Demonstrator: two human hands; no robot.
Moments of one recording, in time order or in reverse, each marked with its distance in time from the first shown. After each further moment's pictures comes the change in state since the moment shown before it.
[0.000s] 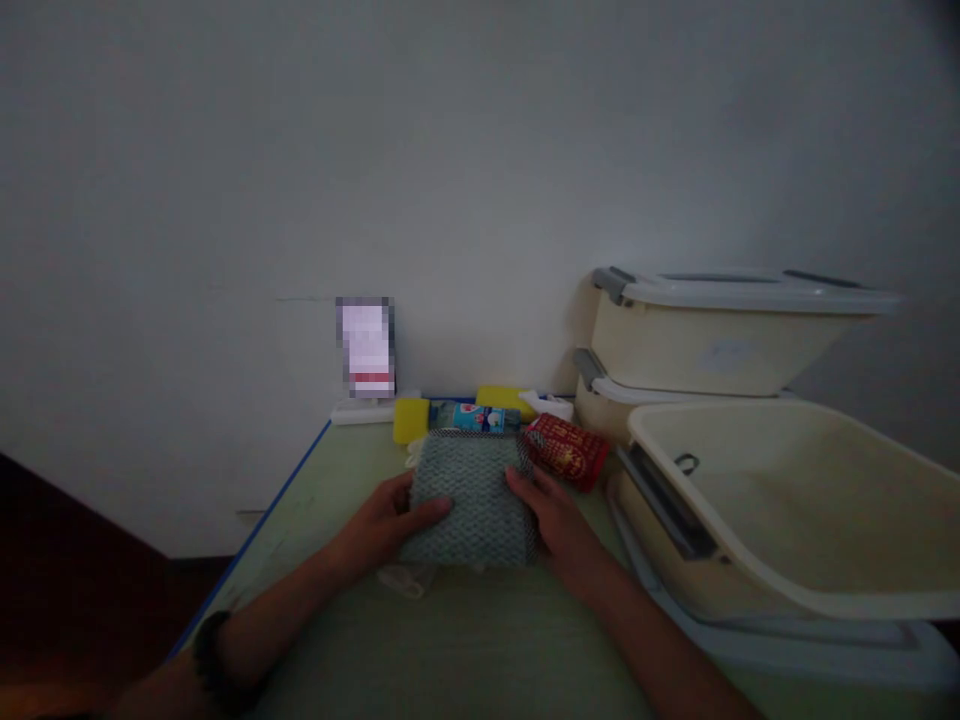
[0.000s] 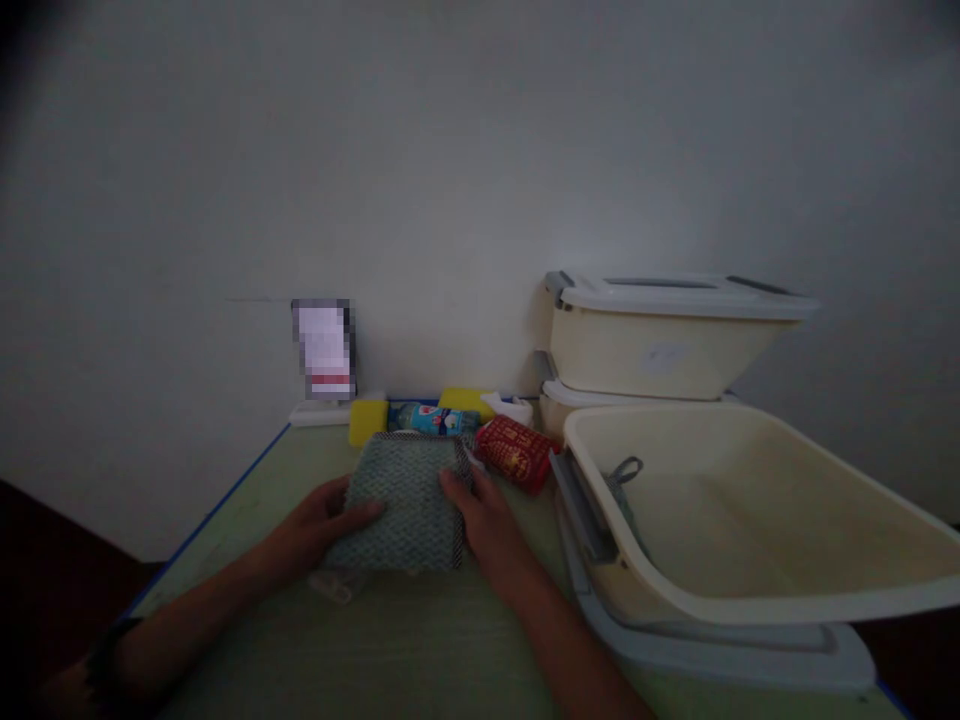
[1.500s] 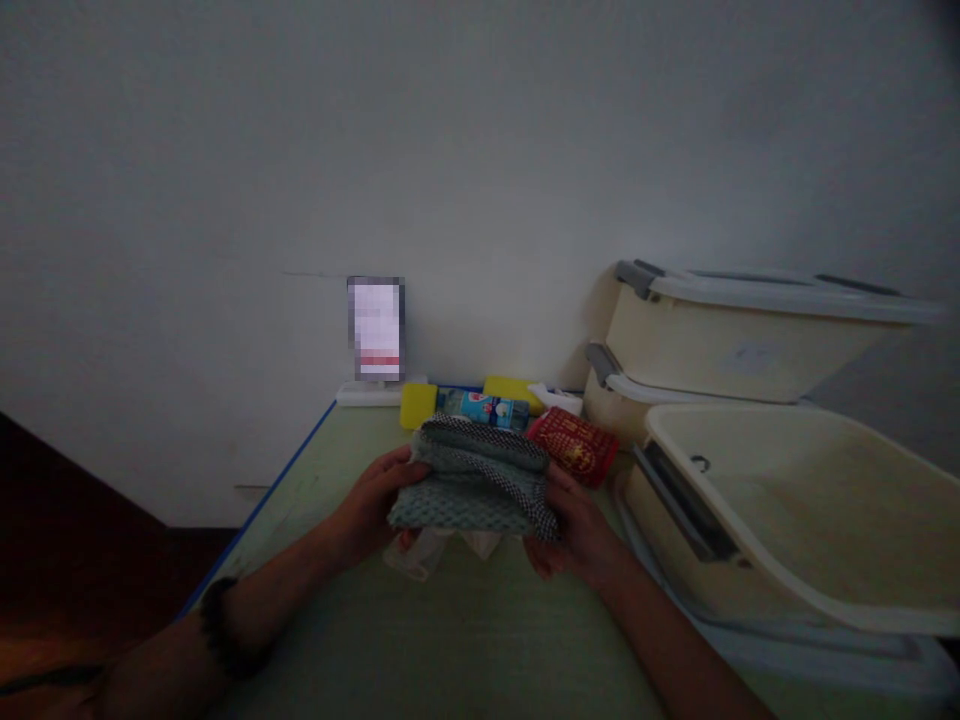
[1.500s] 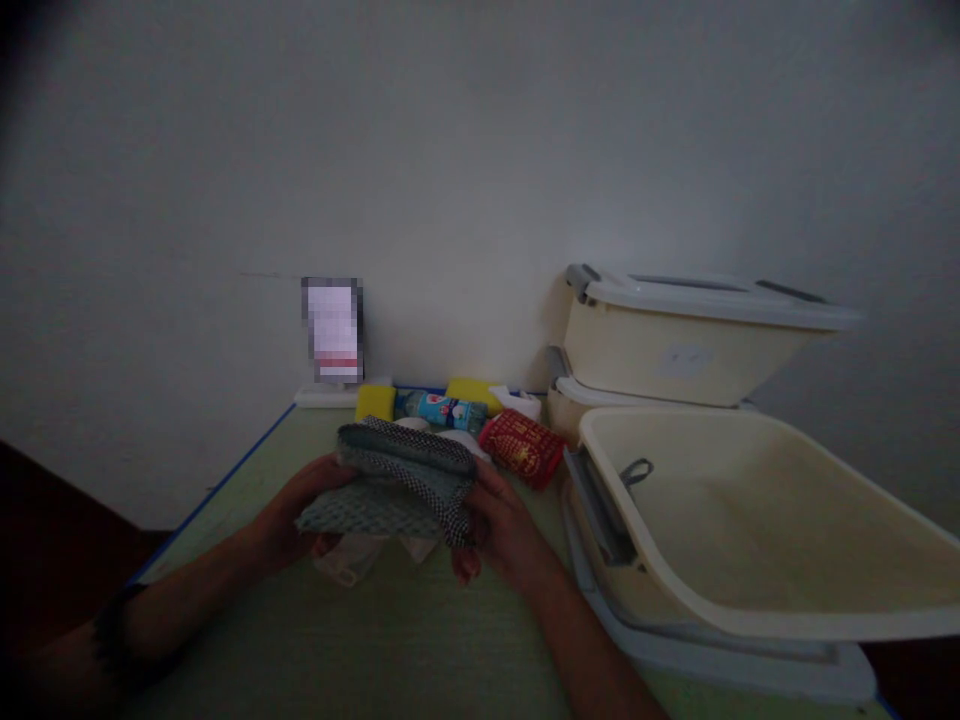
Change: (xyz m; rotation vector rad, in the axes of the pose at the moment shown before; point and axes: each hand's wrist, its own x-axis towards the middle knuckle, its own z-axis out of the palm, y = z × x) left_hand -0.007 0.007 0.002 -0.259 0.007 0.127; right_hand -0.005 -0.003 -0.010 0.199 -0.364 0.101
